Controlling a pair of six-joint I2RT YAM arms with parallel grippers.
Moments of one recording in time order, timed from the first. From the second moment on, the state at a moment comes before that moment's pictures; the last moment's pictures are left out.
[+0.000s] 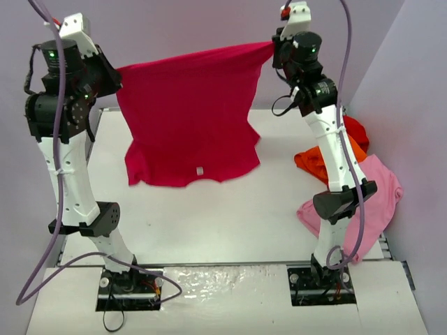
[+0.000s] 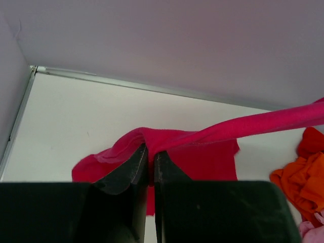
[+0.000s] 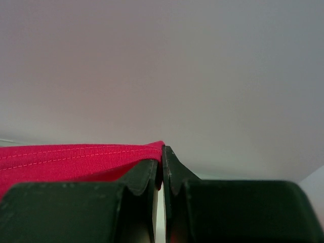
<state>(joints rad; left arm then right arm) -0.08 1.77 2.79 -1.28 0.01 -0.30 0.36 1.92 2.40 -0.45 0.23 -0.08</state>
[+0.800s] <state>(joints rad) -0.09 1.15 1.98 -1.26 -0.01 -0.30 0.40 1.20 1.47 -0.55 0.16 0.19</state>
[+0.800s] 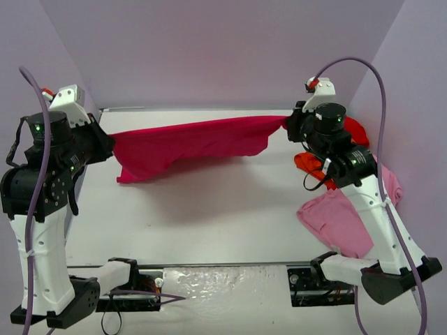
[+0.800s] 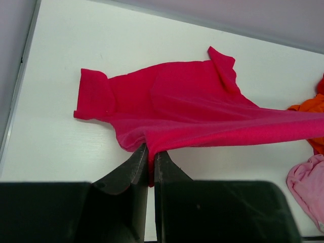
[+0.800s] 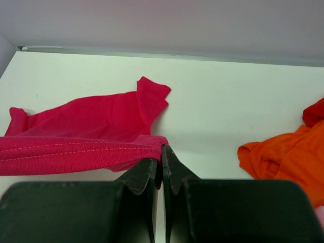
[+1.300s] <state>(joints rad) -0.09 1.00 1.93 -1.31 -0.15 -0.28 0.48 1.01 1.26 -0.62 -0.08 0.38</state>
